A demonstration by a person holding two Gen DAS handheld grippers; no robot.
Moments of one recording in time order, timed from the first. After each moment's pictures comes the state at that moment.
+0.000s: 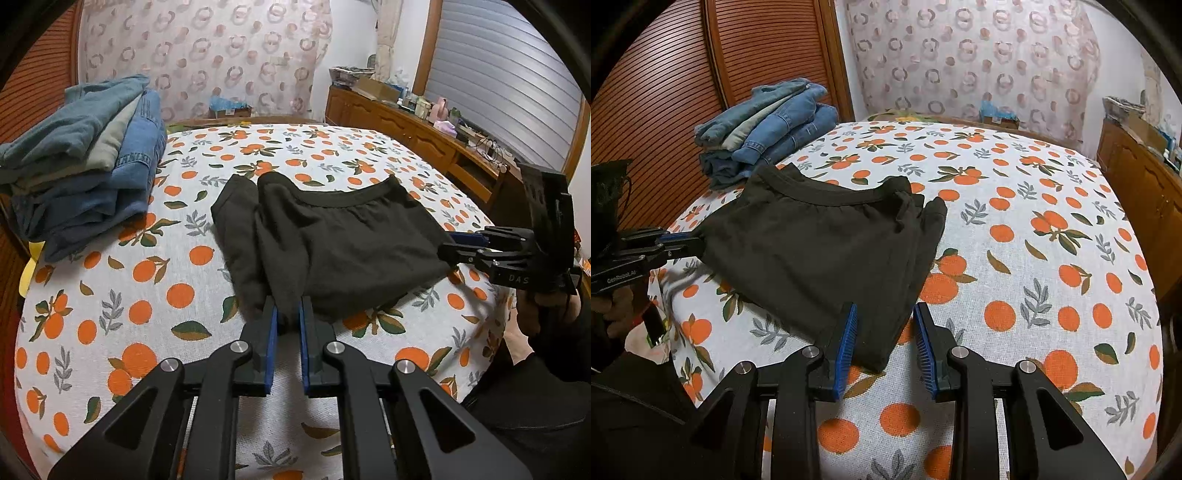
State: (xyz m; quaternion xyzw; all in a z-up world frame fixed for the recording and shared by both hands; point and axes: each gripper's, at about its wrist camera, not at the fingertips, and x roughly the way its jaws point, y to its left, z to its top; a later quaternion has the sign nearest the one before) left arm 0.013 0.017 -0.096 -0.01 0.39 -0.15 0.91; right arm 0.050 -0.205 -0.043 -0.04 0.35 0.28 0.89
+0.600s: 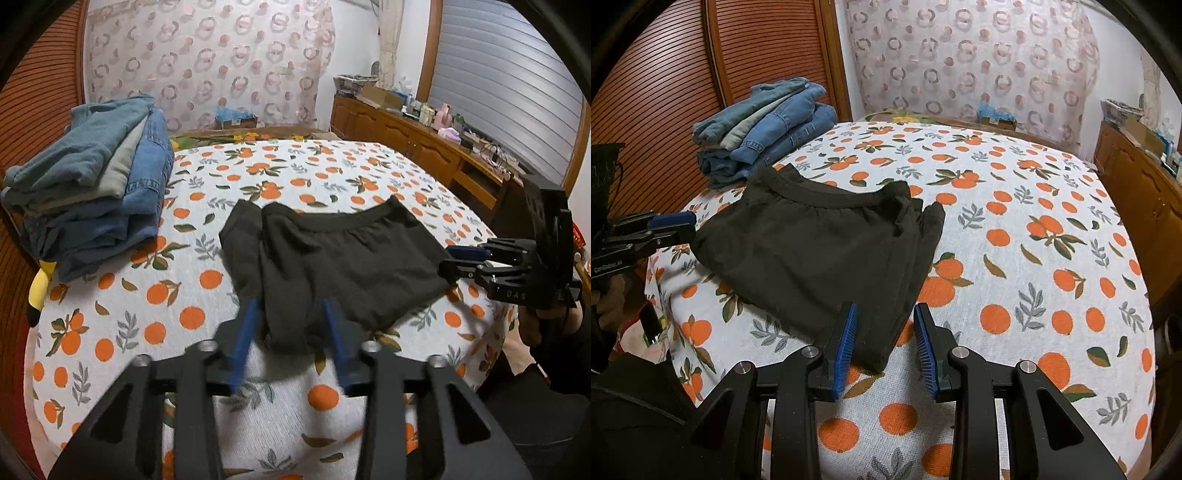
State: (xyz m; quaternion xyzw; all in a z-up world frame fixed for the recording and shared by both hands) left arm 0.017 0.018 -0.076 -0.01 0.37 -0.14 0.92; right arm 0.049 -0.203 -0.036 -0.05 0.35 0.27 0.90
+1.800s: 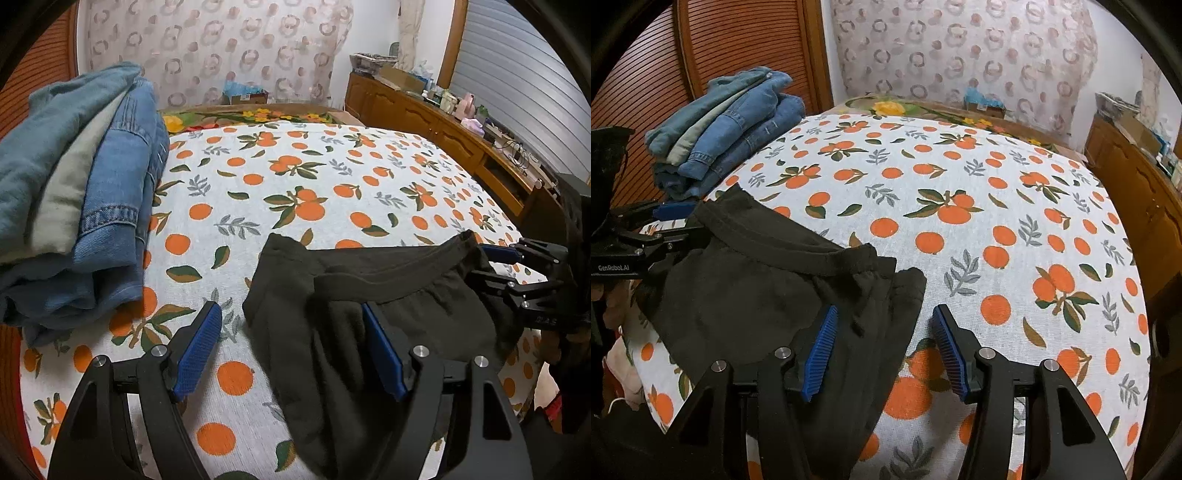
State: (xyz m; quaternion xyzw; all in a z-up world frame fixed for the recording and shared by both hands) left arm 0.126 0.027 -0.103 -0.01 0.43 -0.12 0.89; right arm 0.131 -0.165 -0.035 -0.07 0.39 0.23 0.89
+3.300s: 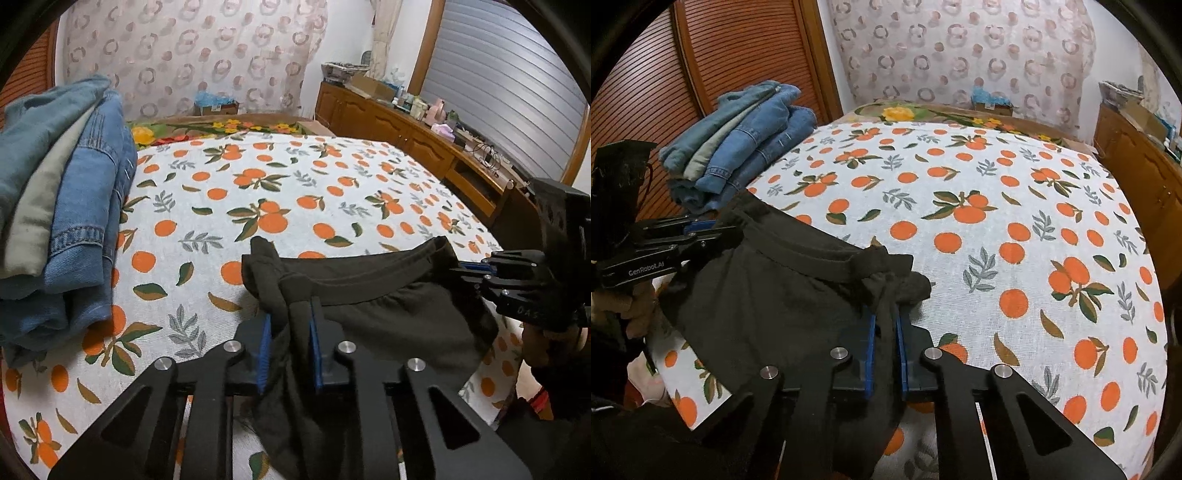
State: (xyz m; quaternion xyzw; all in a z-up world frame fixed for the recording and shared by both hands) left arm 0.122 0.020 -0.095 -0.02 0.40 -0.18 0.90; right arm 0.123 -0.172 -0.032 -0.02 0.38 0.26 0.89
